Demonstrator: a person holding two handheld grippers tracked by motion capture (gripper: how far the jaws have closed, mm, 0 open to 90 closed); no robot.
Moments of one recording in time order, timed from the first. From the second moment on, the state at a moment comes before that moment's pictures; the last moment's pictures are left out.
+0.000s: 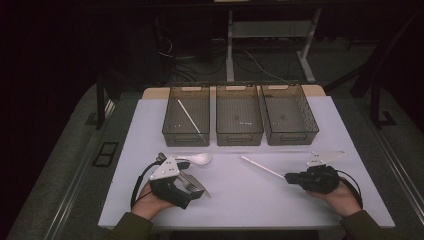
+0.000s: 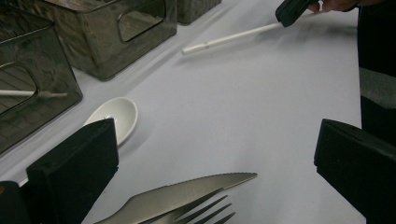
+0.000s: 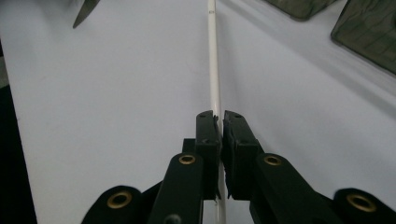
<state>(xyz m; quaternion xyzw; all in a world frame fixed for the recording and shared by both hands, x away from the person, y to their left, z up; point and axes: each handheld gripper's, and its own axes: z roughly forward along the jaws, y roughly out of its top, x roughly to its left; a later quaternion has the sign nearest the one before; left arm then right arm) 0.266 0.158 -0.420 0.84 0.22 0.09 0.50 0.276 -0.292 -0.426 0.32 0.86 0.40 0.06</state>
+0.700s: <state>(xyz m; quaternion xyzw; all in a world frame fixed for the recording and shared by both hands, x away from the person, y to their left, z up) 0.267 0.157 -0.420 0.83 0.22 0.09 0.50 0.288 -0.286 -0.393 0.35 0.82 0.44 0.07</state>
